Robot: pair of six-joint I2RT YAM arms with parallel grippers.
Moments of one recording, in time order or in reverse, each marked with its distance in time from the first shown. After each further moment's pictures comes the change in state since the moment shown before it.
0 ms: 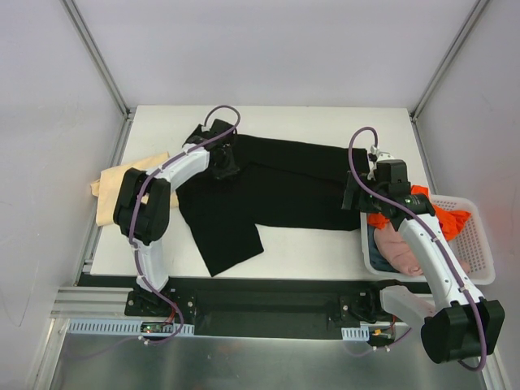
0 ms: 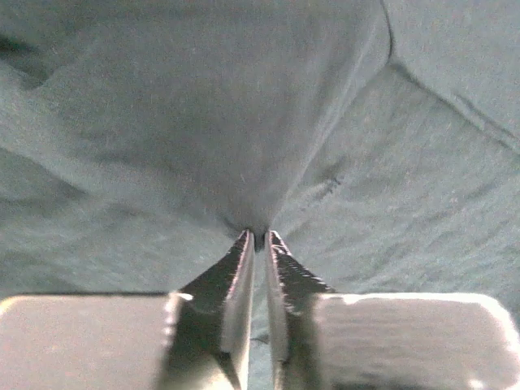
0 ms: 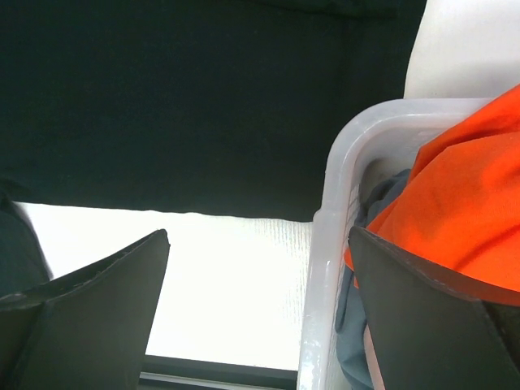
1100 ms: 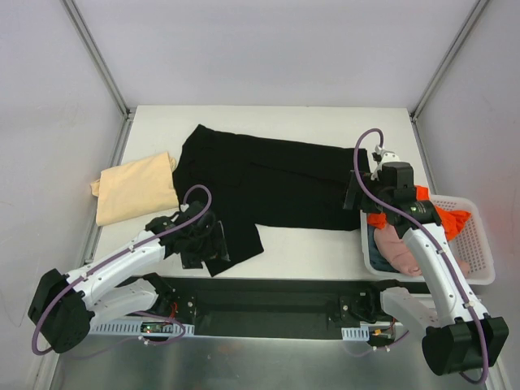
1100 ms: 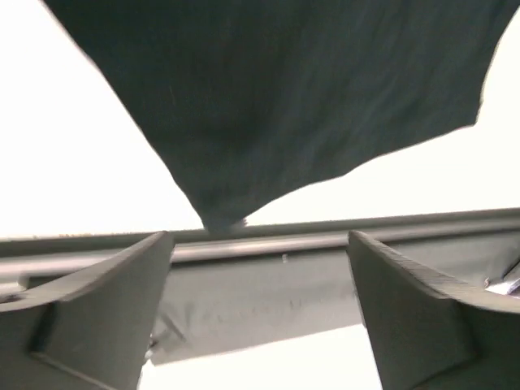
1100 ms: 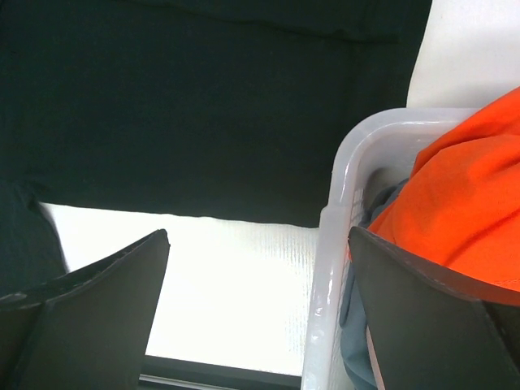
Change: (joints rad) left arm -0.273 -0.909 -0.831 -0.217 0.101 -0.243; right arm 0.000 -0.082 -0.004 0.009 -0.015 0.000
